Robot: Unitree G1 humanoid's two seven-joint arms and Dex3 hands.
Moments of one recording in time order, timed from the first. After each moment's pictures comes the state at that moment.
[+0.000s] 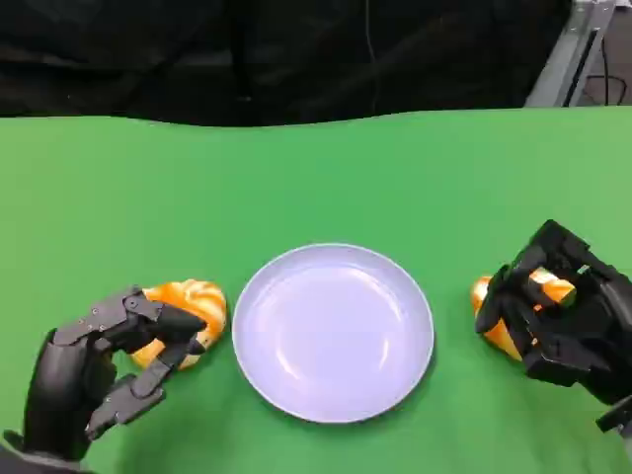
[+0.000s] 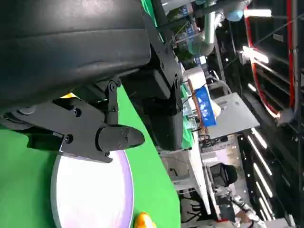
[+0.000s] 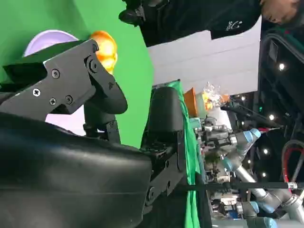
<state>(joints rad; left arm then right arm) -0.04 0.05 0.13 0.47 -0.20 -0.84 -0.37 -0.15 -0.03 -0.15 0.33 0.46 -0.23 0.70</state>
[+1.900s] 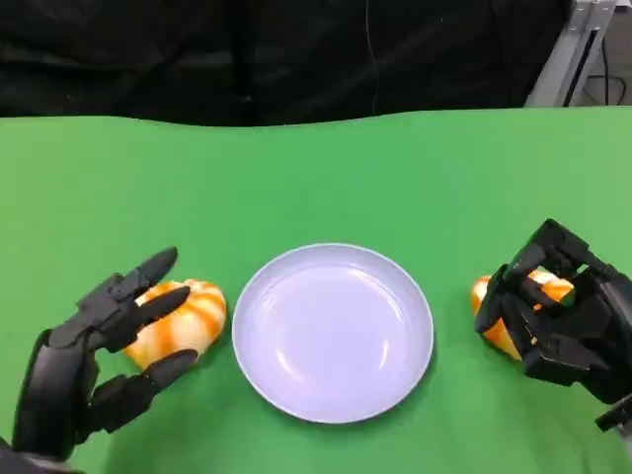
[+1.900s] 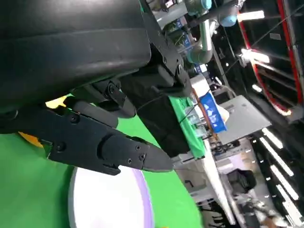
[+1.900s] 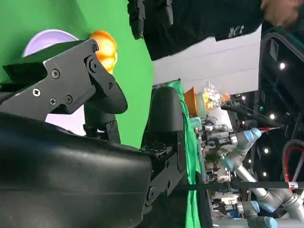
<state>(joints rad) -0.05 0.10 0.15 0.52 0.00 -0.94 -0.23 -0.15 -0.03 -0.15 0.32 0.46 -0.23 0.69</state>
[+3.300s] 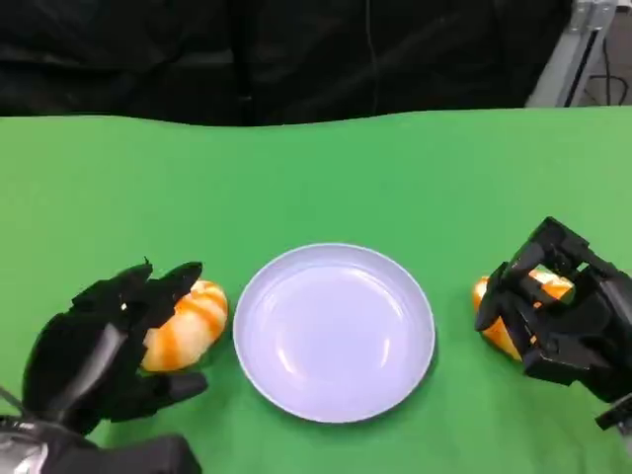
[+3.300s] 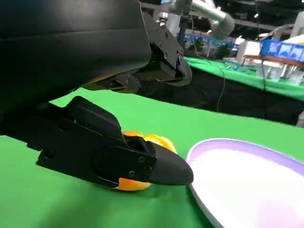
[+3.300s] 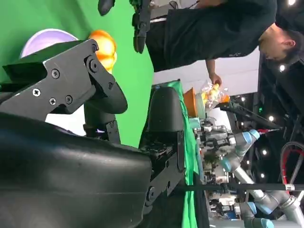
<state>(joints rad) -0.10 0.35 -0.13 0.38 0.81 -0.46 0.39 -0.14 -0.02 -0.14 0.30 0.45 -0.23 0.69</state>
